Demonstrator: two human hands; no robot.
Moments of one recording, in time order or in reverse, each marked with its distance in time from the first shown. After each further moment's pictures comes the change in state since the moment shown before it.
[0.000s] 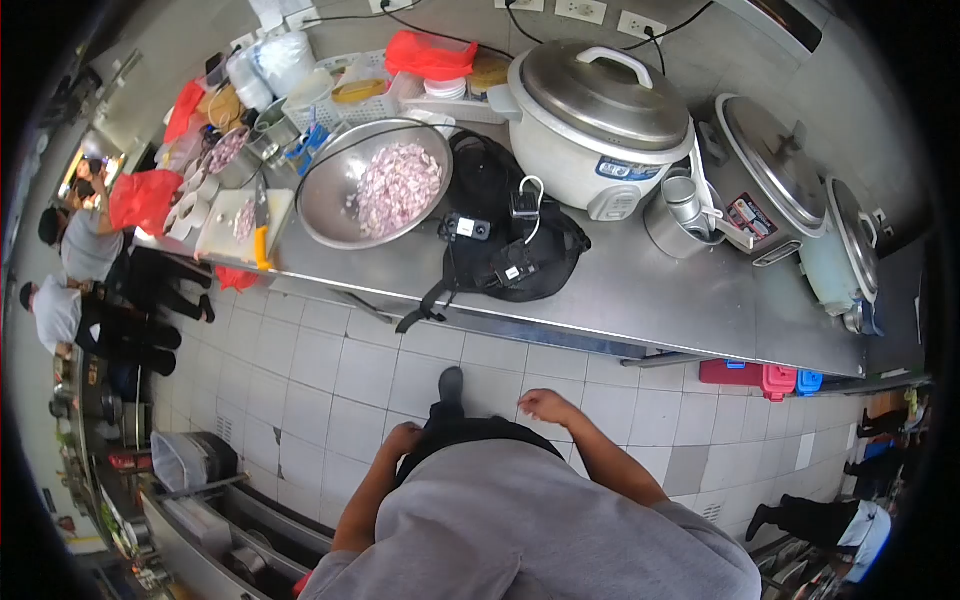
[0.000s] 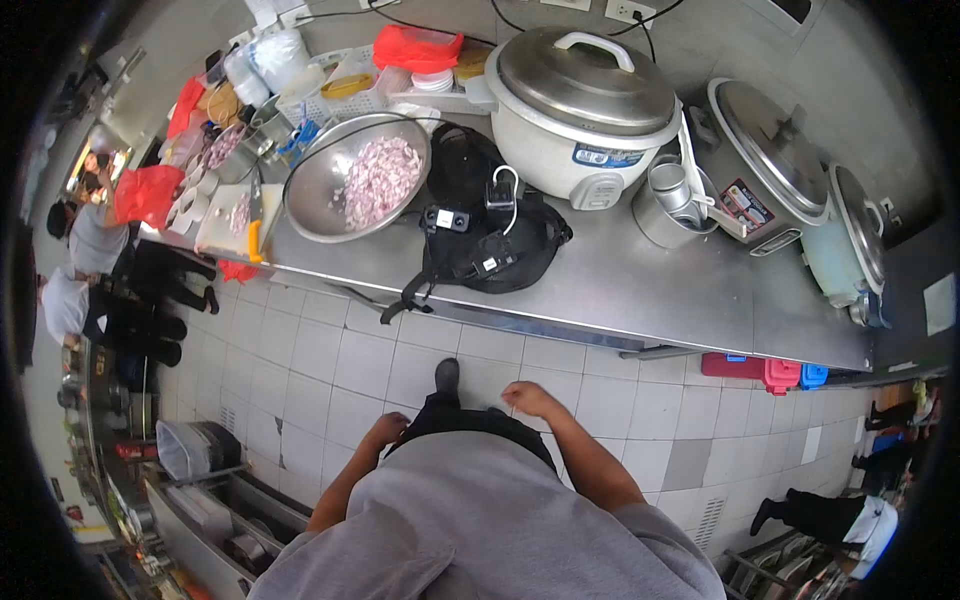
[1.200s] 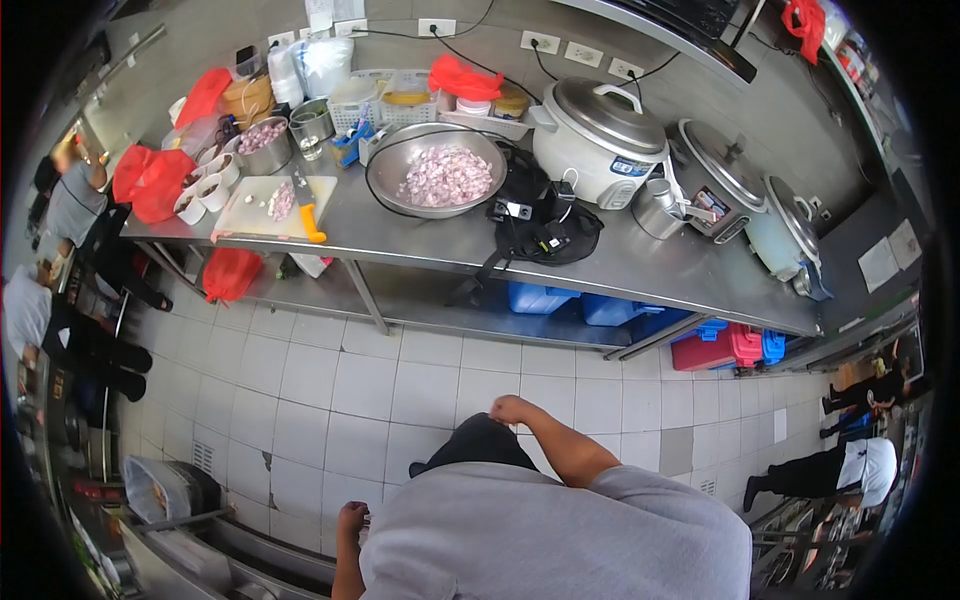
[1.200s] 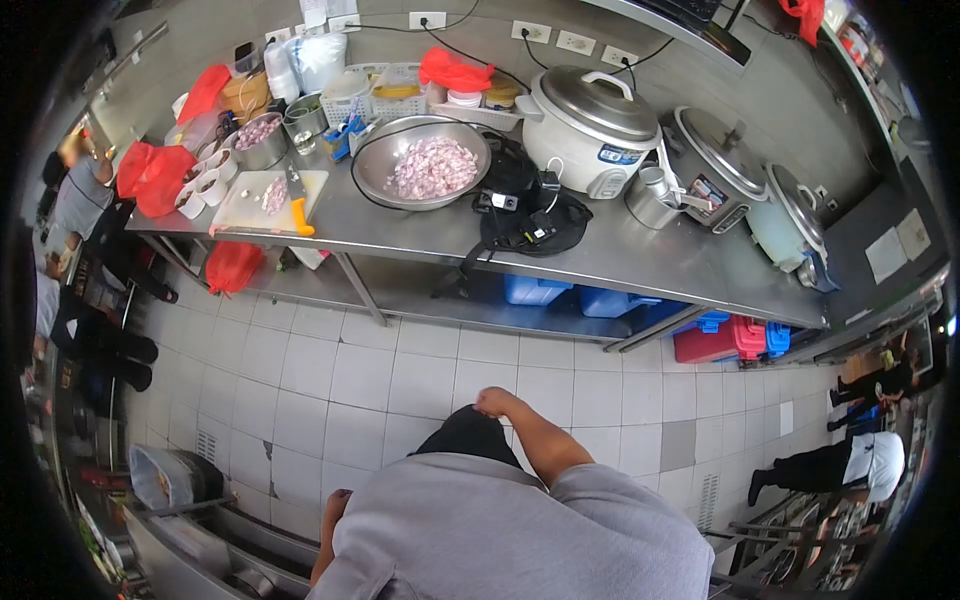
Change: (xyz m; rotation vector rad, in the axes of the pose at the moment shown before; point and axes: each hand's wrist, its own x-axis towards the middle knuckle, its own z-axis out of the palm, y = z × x) left_hand -0.342 -0.148 -0.056 -0.631 0.296 -0.574; right_hand 0.071 -0.040 0.225 -0.387 -0.031 0.154
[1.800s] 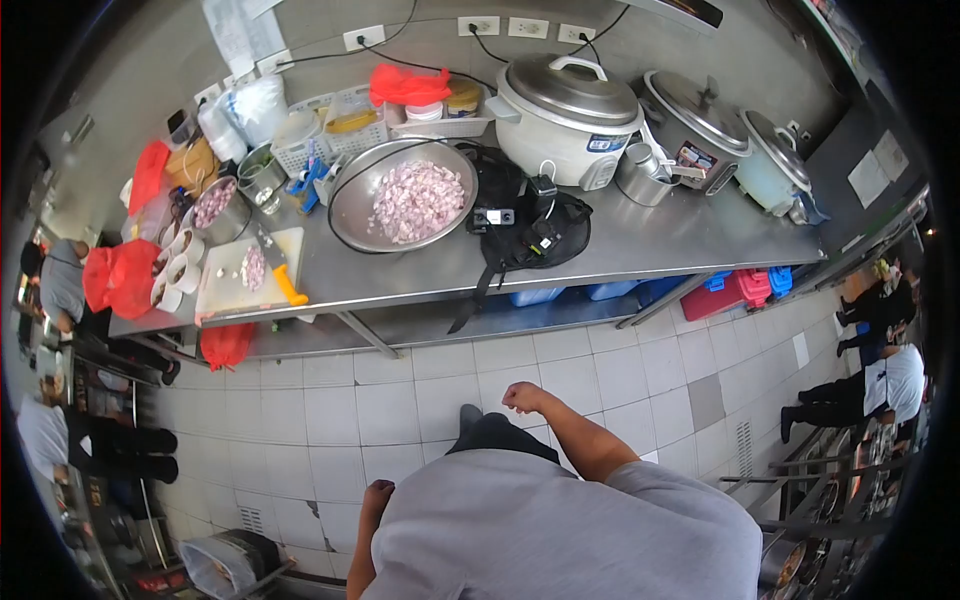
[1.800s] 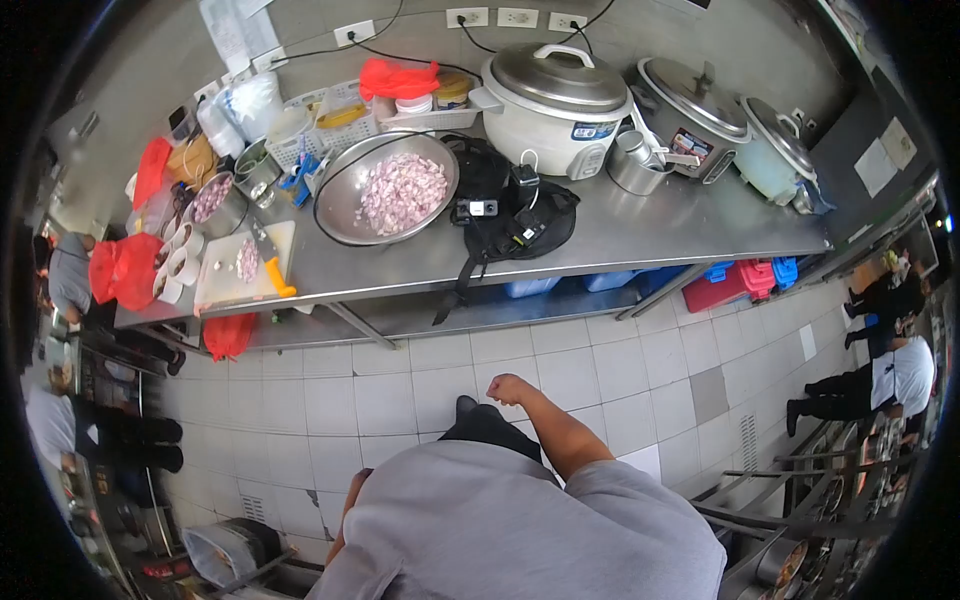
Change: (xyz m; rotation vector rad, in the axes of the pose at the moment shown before) left_hand 0.167 0.095 -0.040 0.342 -0.132 0.613; right_hand 0.024 -0.033 -0.040 0.430 0.214 0.072
